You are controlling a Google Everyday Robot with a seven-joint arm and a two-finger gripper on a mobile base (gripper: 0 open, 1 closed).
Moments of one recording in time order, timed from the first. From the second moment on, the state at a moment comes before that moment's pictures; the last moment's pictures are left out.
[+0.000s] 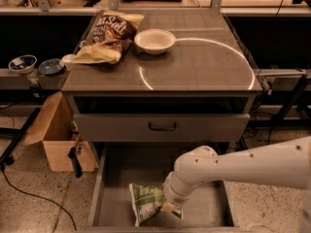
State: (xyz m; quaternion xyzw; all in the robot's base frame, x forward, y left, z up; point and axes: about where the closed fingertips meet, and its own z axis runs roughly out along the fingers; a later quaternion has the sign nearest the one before) arm 0.412 -0.033 0.456 -0.67 0.72 0.14 0.10
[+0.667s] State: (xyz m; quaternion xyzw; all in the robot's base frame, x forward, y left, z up) arm 0.392 -0.032 0.567 -0.75 0.64 0.12 0.14
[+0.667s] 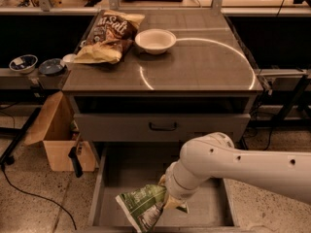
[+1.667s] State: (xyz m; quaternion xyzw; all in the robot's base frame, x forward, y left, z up) arm 0.425 -0.015 0.675 -0.76 0.63 0.04 0.14
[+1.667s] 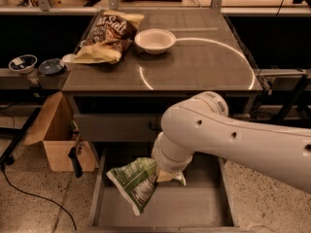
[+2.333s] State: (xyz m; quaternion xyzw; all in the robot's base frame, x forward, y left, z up) arm 0.450 -0.004 0.752 -0.78 0.61 -0.04 0.15
